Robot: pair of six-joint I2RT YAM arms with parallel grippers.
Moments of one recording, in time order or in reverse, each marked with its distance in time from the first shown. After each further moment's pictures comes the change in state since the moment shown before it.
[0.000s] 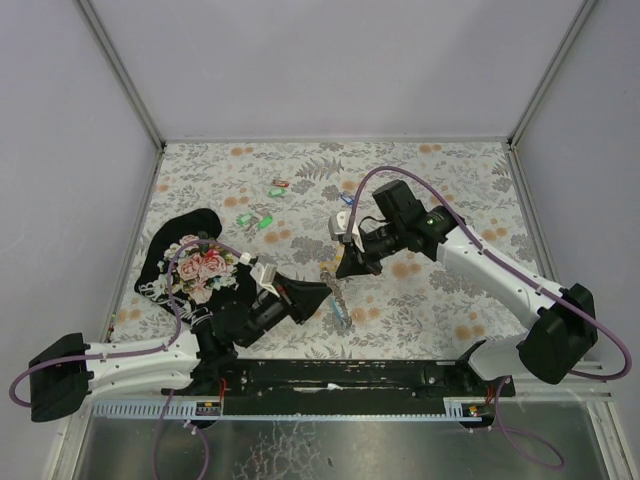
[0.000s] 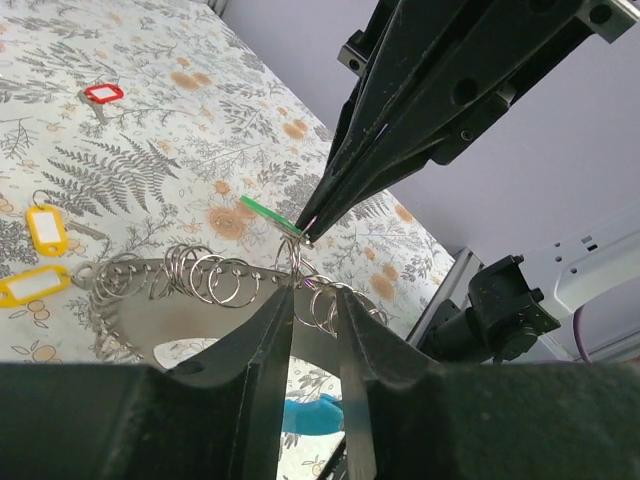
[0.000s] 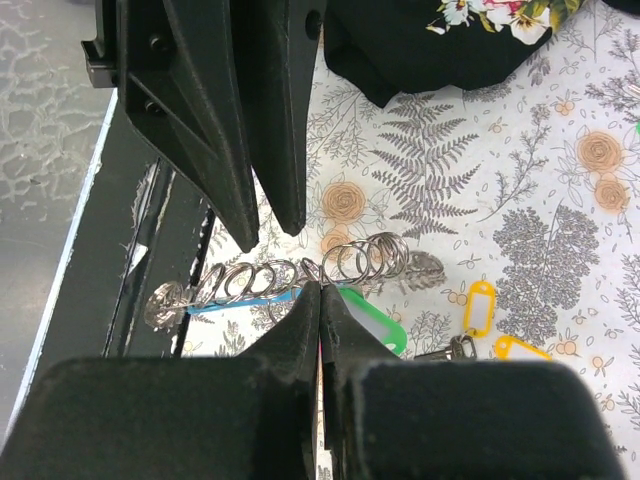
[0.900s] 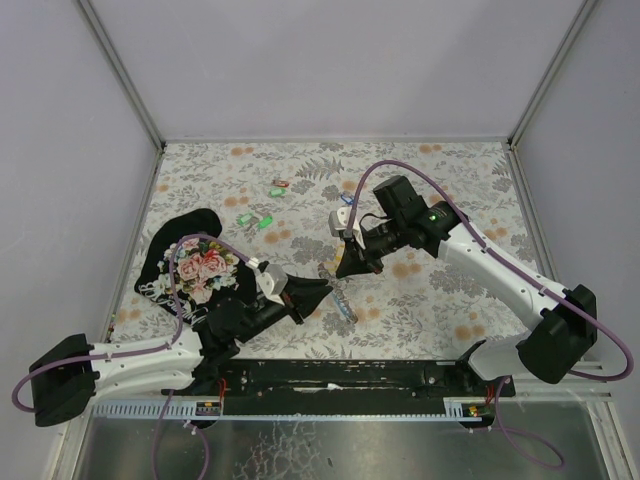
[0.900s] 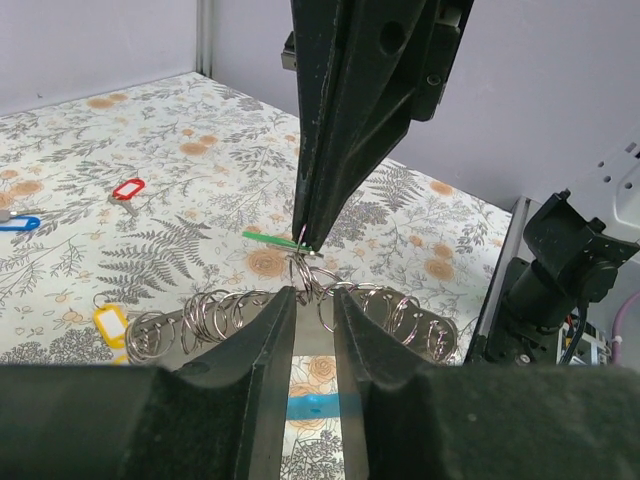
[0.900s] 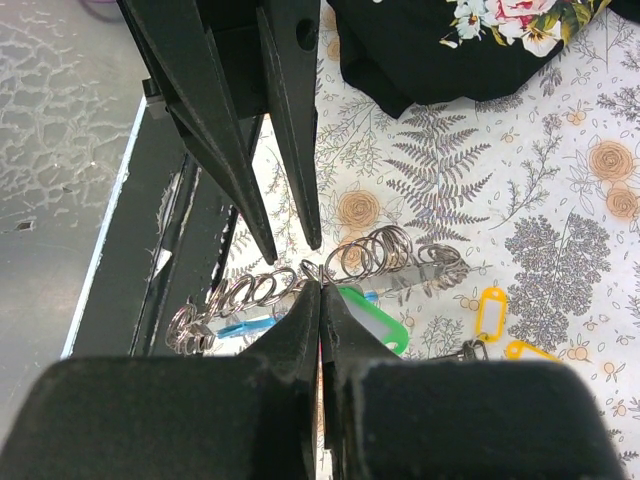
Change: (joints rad) left arm 0.062 0.028 0.002 0.105 0.191 0.367; right arm 0.000 0.006 0.069 -0.071 -0.019 0.027
